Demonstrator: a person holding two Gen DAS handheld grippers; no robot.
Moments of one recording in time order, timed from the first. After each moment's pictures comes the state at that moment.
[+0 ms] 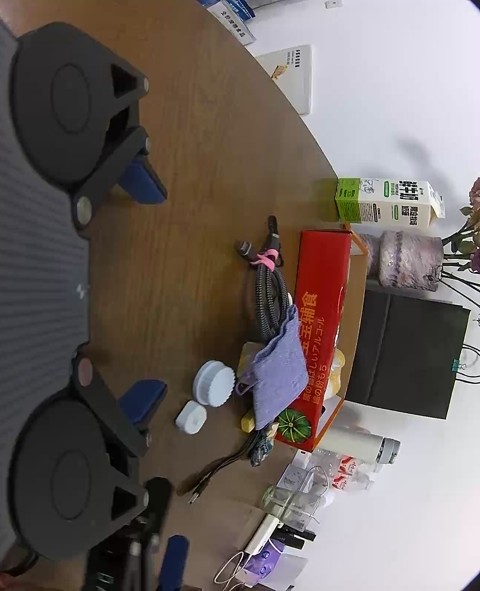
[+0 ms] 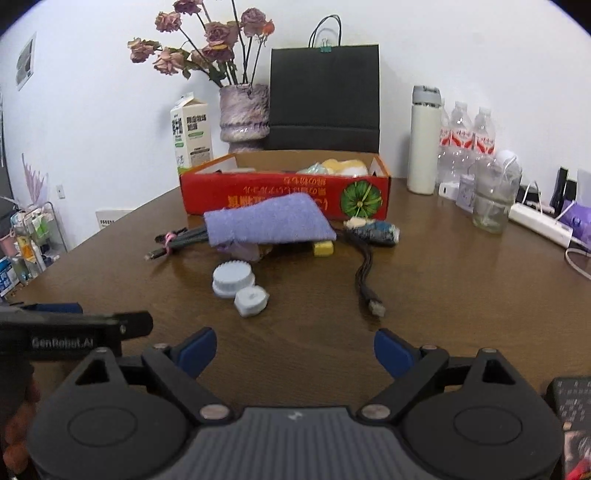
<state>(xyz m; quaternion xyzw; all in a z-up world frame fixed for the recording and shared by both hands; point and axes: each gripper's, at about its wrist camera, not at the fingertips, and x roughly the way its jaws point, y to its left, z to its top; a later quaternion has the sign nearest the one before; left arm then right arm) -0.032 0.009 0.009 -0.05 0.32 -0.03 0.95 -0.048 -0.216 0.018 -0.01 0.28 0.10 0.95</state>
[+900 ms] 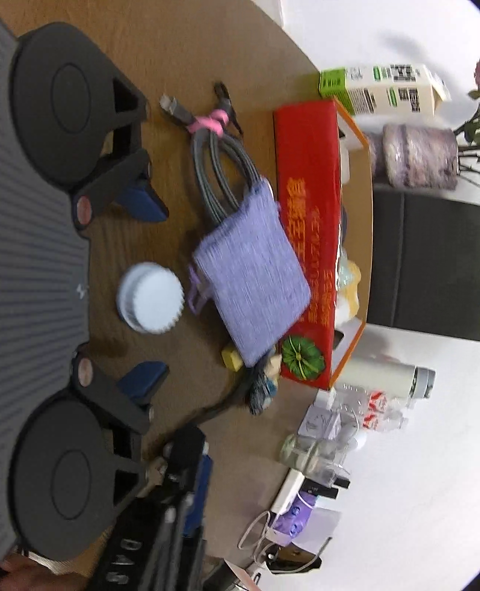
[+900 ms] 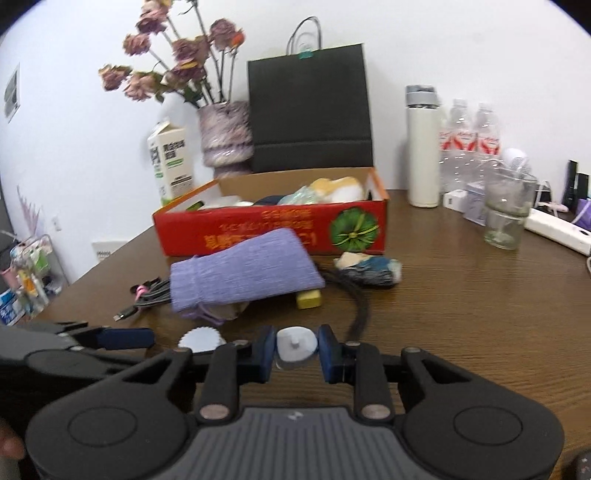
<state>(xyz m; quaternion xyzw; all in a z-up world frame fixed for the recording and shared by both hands) 0.059 -0.055 0.003 -0.02 0.34 -0.14 0.93 0.013 -0.234 0.022 0.04 0.27 0.10 0.96</state>
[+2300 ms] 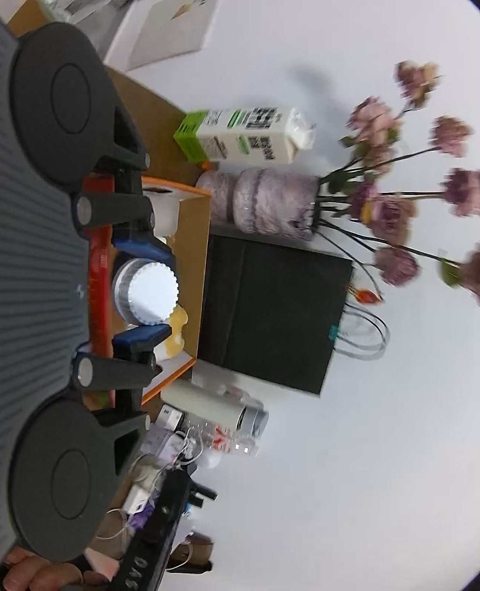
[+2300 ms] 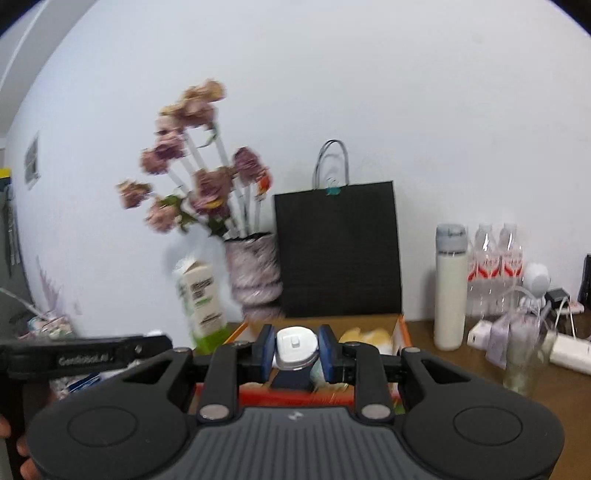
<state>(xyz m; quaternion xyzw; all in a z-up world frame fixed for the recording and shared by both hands) 0.148 0.027 0.174 -0.08 0.23 -0.12 0.96 0.074 -0.208 0.172 0.06 0.14 0.12 0.98</state>
